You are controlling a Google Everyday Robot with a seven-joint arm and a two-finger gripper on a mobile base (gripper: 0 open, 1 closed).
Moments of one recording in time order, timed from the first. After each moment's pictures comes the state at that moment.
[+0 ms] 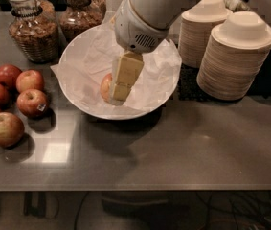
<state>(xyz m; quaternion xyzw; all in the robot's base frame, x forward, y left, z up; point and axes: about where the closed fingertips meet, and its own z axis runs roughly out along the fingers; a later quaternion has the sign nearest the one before) 0.513 0.038 0.970 -0.72 0.63 0.07 0.29</state>
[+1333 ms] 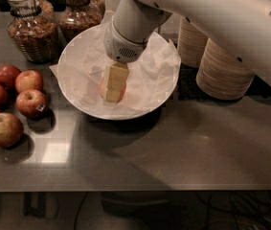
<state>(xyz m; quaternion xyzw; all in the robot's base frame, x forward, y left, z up) 0.566 0.063 0.909 -0.72 0.64 0.07 0.25</state>
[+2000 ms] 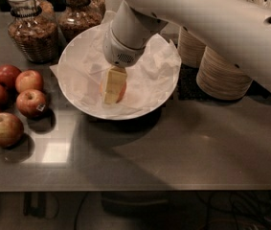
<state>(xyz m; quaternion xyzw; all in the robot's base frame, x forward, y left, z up) 0.573 0.066 0.897 -0.73 0.63 0.06 0.26</state>
